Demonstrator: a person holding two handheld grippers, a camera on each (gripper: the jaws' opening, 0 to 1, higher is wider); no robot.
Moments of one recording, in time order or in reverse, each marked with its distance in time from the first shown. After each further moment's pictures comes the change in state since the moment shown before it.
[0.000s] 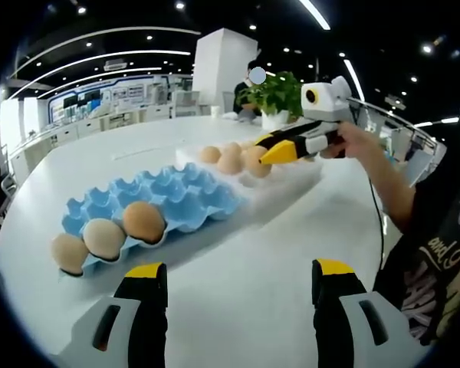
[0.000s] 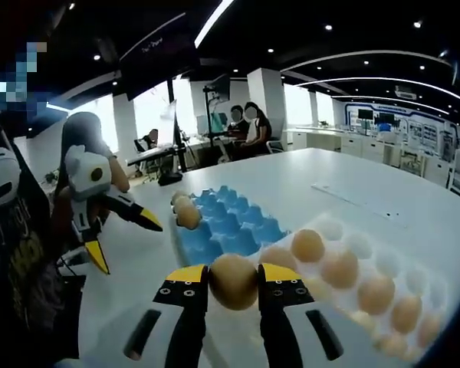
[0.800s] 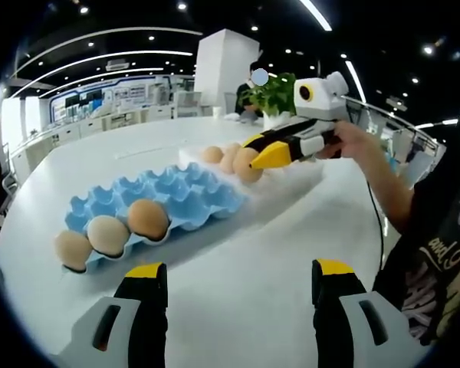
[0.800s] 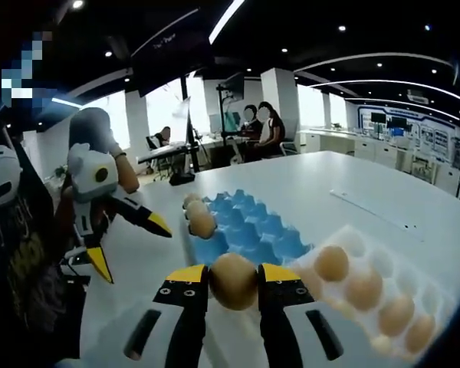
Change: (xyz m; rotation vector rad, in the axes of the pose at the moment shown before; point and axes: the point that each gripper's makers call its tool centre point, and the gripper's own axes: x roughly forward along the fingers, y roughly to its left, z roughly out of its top) left arm -0.003 0.005 0.001 -0.007 -0.007 0.009; right arm 0.022 0.008 0.013 -0.032 0.003 0.064
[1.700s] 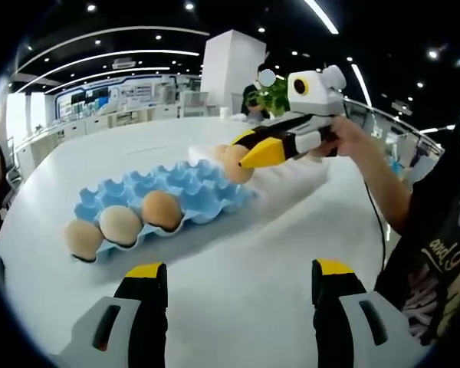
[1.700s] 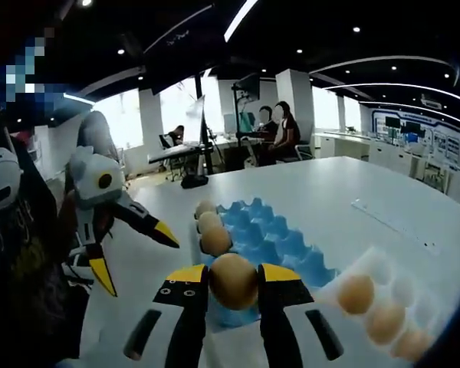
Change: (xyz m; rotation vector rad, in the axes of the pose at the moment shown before) left arm -0.006 0.012 -0.003 -0.026 -0.006 0.024; right arm 0.034 0.014 0.019 -0.039 0.000 0.080
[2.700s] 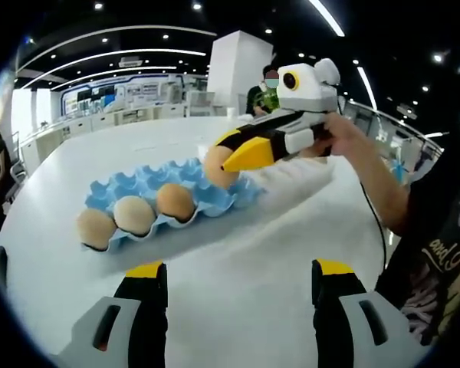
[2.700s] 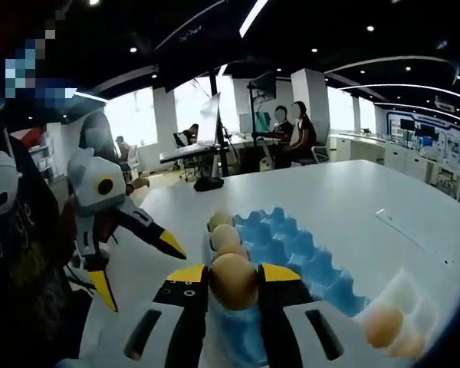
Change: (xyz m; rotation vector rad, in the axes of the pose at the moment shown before) left arm -0.009 0.009 -0.006 -0.022 -0.006 0.024; right arm 0.038 0.001 0.014 -0.021 0.002 0.084
